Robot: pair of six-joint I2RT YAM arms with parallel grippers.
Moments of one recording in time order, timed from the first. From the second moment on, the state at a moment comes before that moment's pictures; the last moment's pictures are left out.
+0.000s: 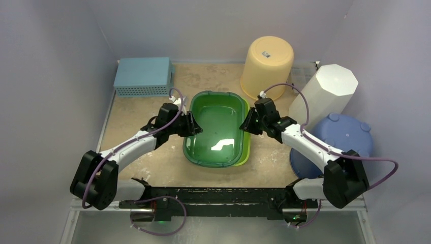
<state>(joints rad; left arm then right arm) -0.45 1.30 0.67 -0.04 0.28 -0.60 0.51 1.31 0.85 -0.36 -0.05 0.77</state>
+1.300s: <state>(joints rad) -0.46 1.06 0.80 -0.18 0.12 -0.61 0.52 1.27 0.86 -0.36 0.03 0.76</state>
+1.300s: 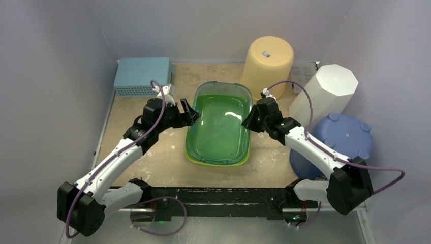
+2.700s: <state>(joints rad) -0.25 1.02 0.76 0.00 0.54 -0.77 0.46 1.24 0.80 -0.22 -0.27 0.72</state>
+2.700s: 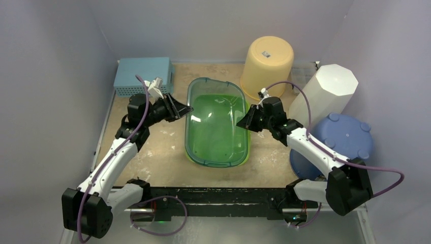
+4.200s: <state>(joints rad) -0.26 1.01 0.99 -0.26 0.40 -0.63 0.47 1.20 0.85 -0.21 -0.36 0.71</state>
